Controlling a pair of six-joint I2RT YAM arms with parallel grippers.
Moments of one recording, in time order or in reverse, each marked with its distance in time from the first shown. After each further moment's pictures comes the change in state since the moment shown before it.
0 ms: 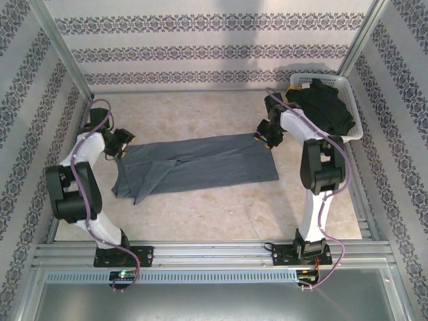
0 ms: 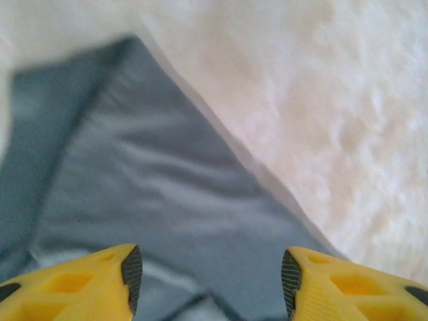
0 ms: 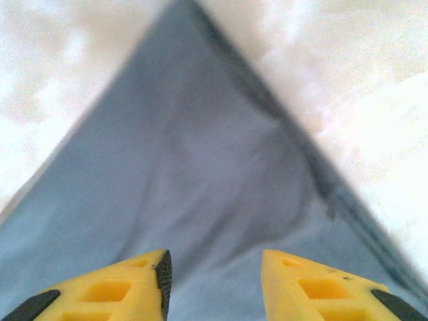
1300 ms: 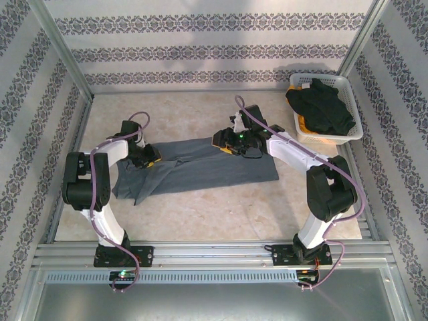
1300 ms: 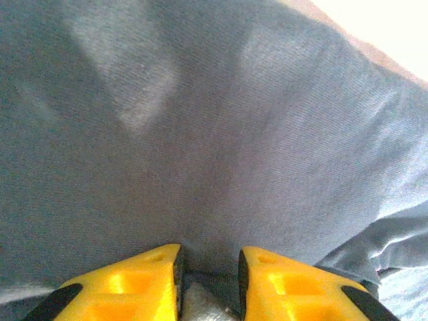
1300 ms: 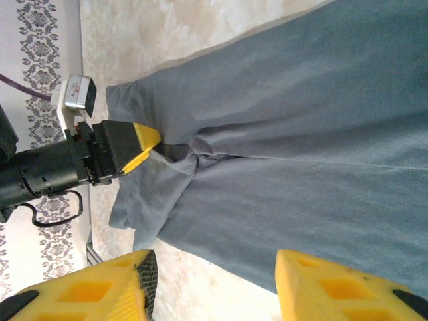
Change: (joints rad) left arm -0.180 0.138 -0.121 0.133 0.128 0.296; right arm 0.266 -0.253 -0.327 0.497 -0.441 -0.062
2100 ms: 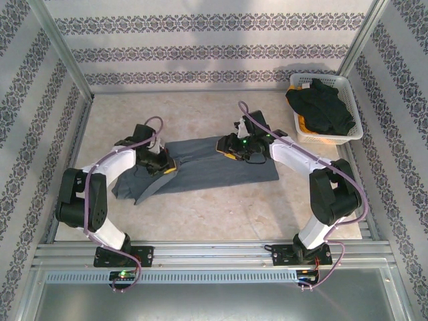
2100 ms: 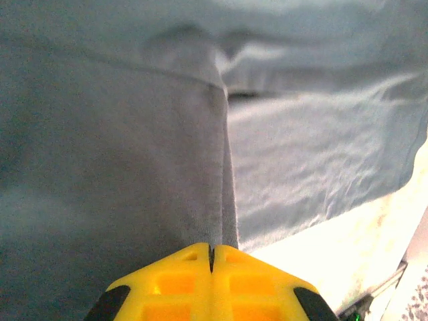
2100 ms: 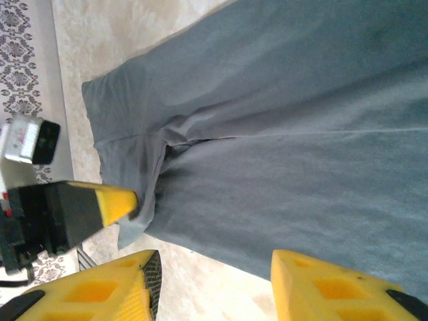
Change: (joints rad) left arm -0.198 -0.192 -0.090 -0.095 0.163 -0.071; right arm -0.016 -0.048 -0.093 -0.004 0.021 0.015
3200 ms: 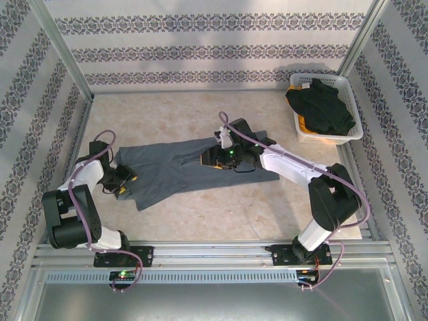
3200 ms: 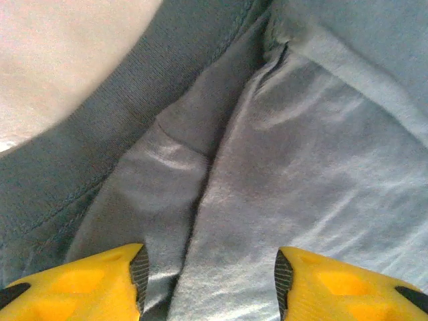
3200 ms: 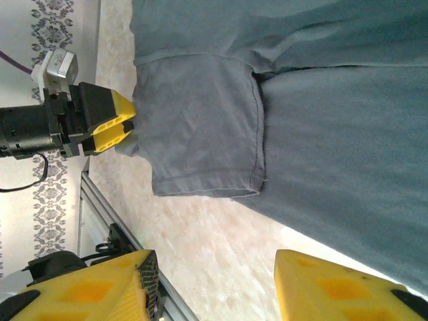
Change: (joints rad) left arm 0.468 -0.155 -0.170 -0.153 -0.253 0.073; right arm 0.166 -0.023 -0.016 0.042 -0.056 -0.081
